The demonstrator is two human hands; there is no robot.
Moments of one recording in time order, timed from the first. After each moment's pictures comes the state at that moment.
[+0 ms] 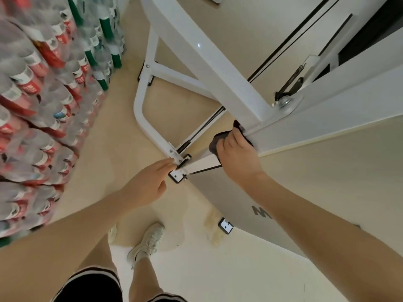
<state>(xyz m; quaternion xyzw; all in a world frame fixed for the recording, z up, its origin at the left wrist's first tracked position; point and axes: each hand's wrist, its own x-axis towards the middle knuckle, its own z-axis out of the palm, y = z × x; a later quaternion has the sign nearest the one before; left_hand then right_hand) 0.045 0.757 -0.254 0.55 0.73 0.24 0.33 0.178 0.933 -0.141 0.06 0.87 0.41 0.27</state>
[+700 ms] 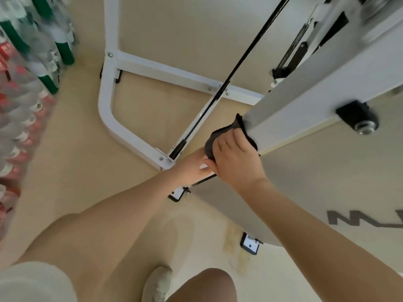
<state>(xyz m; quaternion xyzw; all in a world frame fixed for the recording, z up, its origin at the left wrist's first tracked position) 0.076 0.902 -0.498 0.58 0.58 0.35 0.44 0.179 0.927 -0.381 0.17 0.85 0.45 0.21</state>
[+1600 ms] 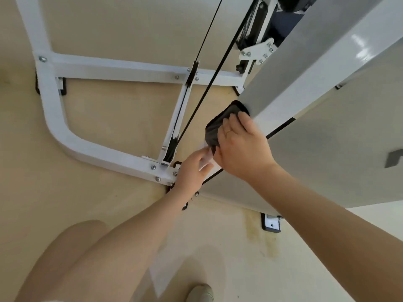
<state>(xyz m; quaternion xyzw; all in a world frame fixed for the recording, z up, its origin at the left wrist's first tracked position) 0.077 0.910 -0.633 0.54 0.54 0.48 0.43 0.154 0.919 -0.478 0.33 0.80 0.45 0.22</state>
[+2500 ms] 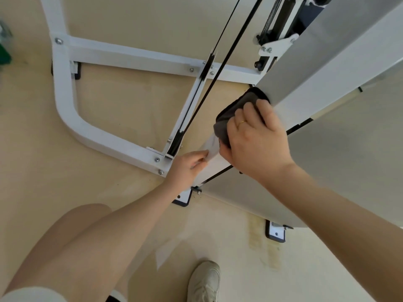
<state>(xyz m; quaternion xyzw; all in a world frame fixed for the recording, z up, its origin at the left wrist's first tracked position) 0.063 0.906 -0.645 0.54 0.54 0.46 0.45 0.166 0.936 -0.476 0.30 0.82 0.47 0.11</state>
